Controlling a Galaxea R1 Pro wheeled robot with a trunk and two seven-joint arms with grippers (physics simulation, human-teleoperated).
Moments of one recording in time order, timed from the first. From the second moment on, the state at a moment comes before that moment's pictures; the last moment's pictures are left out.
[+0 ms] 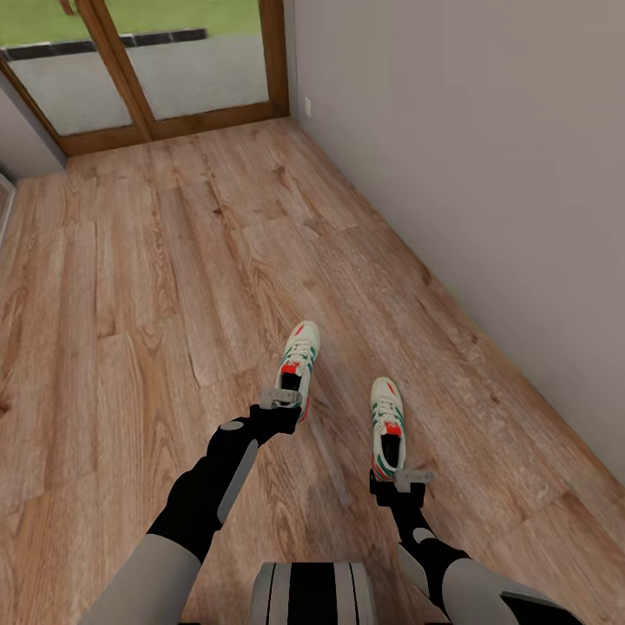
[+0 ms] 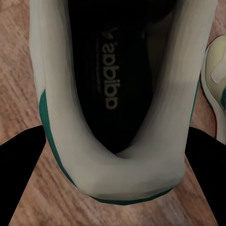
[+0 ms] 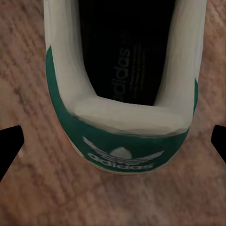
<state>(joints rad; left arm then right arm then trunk) -0.62 -0.15 -0.22 -1.09 0.11 0.53 -0.03 -0.72 0.09 -0.19 -0.05 0.23 -0.53 -0.13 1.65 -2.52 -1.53</state>
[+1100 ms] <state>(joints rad) -0.62 -0.15 -0.22 -1.09 0.11 0.53 -0.03 -0.72 0.09 -0.18 -0.05 0.23 -0.53 -0.13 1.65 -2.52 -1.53</state>
